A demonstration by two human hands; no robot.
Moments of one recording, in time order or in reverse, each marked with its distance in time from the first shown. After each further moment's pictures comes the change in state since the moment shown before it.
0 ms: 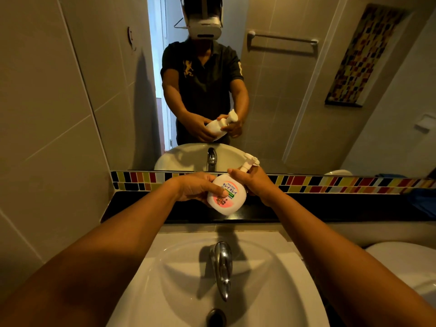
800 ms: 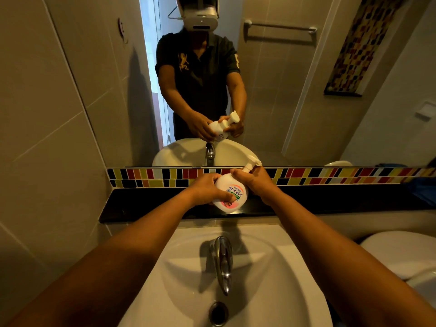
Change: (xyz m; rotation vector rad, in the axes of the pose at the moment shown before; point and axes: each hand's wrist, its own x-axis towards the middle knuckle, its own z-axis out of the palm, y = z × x) left_hand 0.018 -0.018 0.033 0.314 0.306 0.184; right_hand -0.002 0.021 -0.003 0.032 0.107 0.082
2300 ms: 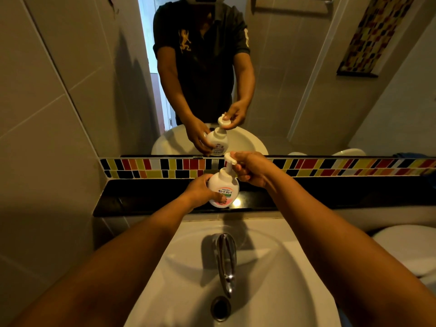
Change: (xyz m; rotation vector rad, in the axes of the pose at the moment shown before) left_hand 0.036 -0.066 0.017 -0.168 0.129 -0.202; right_hand 0.065 0.011 0.008 0.333 -0.206 0.375
